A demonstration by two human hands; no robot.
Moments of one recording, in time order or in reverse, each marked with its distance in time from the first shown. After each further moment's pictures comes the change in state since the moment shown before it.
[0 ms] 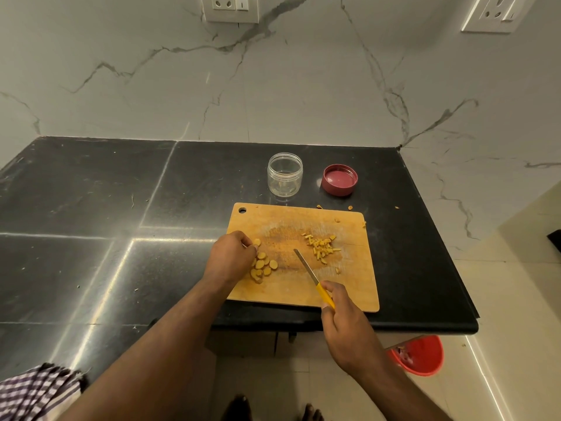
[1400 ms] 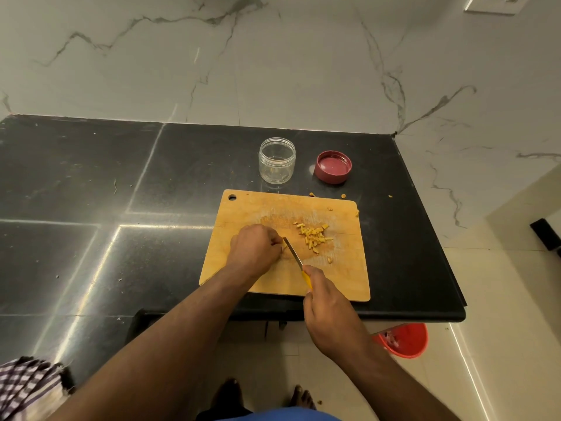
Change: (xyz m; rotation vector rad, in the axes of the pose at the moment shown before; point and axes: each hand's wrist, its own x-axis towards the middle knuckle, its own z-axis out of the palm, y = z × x) left_hand -0.011 0.038 0.034 0.123 -0.107 0.249; right_hand 0.012 -0.010 0.006 -0.092 -0.008 -0.093
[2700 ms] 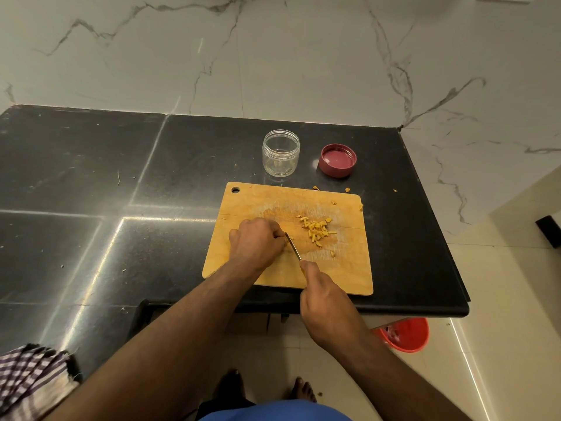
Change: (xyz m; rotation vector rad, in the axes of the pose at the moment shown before) left_hand -0.005 0.003 0.001 0.038 0.031 -0.088; right_hand 0.003 -0.008 0.004 -0.082 -0.028 -0.019
